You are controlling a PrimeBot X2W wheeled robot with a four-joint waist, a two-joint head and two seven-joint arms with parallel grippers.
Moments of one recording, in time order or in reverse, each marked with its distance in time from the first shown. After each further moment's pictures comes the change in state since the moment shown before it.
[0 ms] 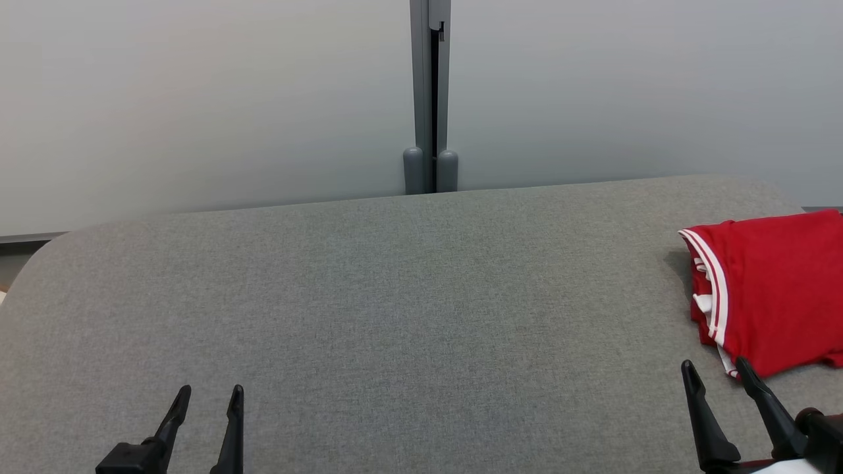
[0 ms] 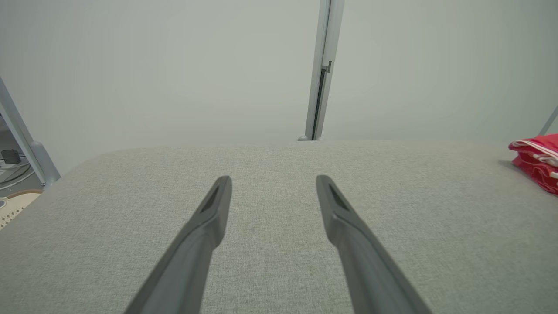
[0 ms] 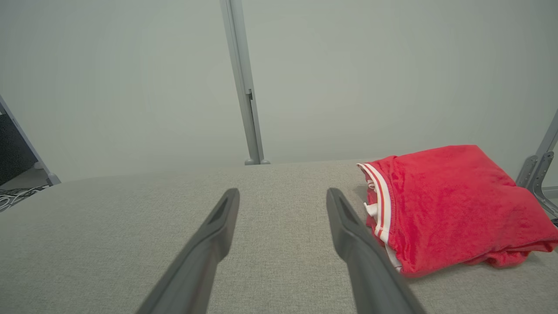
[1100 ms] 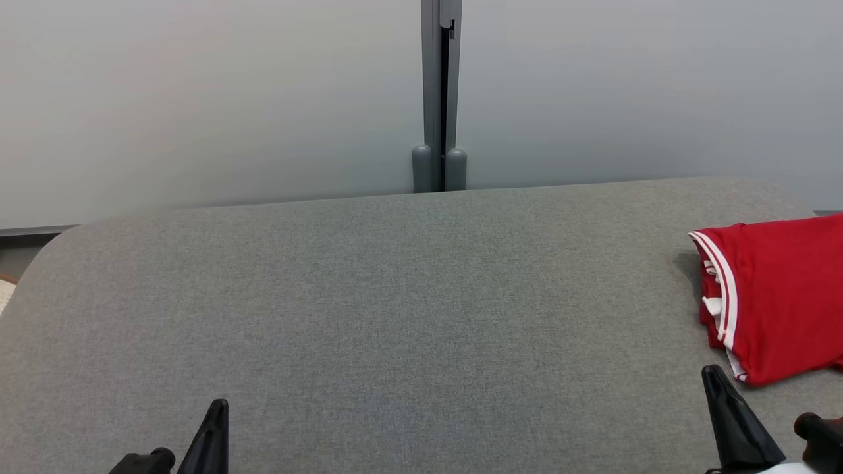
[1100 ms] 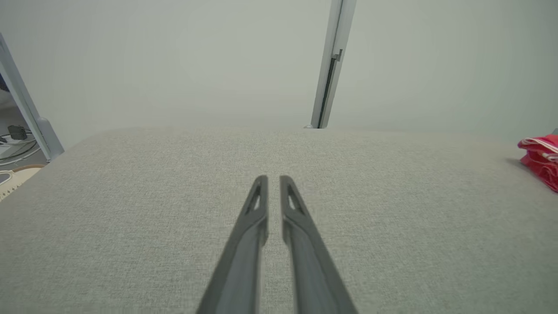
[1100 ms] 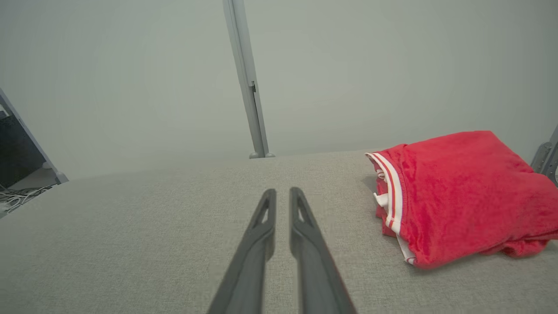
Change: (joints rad) left arm 0.015 -0.024 -0.017 0.023 -0.020 0.026 -0.008; right arm 0.005 0.012 -0.001 0.019 0.018 0.000 0.001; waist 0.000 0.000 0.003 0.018
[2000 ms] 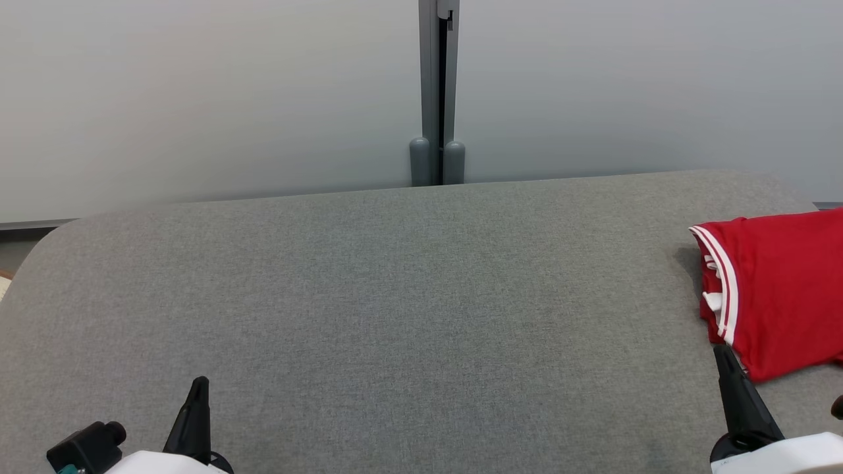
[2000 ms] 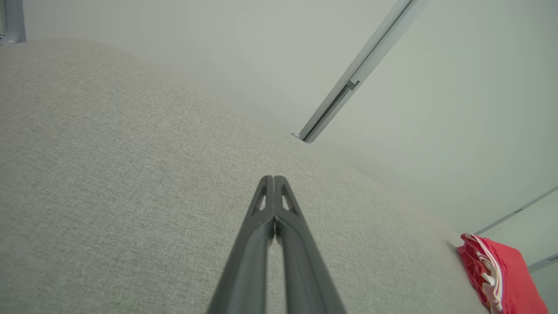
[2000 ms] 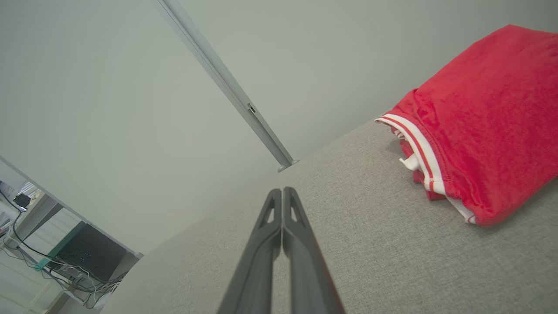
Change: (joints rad) left arm -0.076 -0.059 0.106 0.053 -0.397 -0.083 0.096; right arm -0.098 0.007 -0.026 0.127 0.460 0.000 0.001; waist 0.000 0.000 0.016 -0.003
